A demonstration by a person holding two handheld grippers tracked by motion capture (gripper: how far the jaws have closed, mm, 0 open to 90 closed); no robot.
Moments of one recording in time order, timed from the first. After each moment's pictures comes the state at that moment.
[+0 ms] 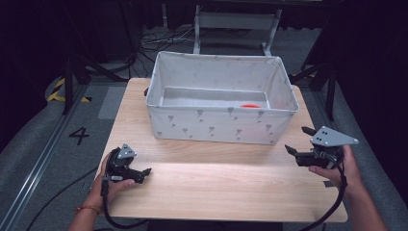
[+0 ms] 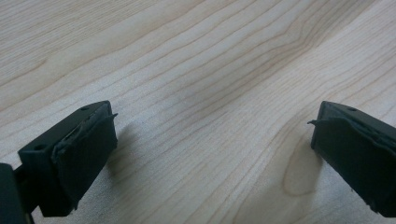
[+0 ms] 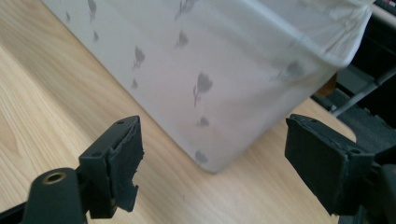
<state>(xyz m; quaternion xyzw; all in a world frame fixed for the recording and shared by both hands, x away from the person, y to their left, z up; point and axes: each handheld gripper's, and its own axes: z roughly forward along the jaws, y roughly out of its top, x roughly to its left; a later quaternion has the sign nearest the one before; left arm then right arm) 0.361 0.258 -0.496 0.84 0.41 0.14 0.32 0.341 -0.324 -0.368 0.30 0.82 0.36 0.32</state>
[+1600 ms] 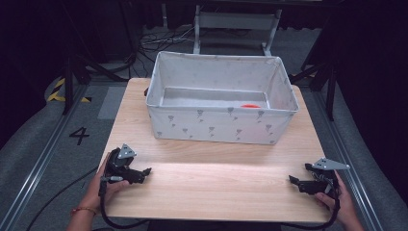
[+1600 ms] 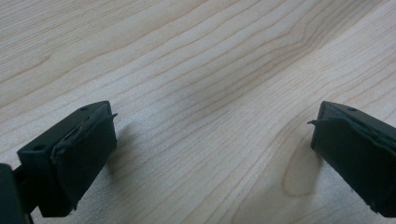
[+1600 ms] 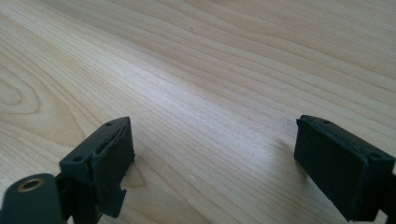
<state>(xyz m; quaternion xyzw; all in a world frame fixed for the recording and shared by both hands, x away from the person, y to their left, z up) 0.359 0.257 -0.496 0.84 0.42 0.15 0.32 0.323 -0.383 -0.501 0.45 0.80 0.34 0.19</state>
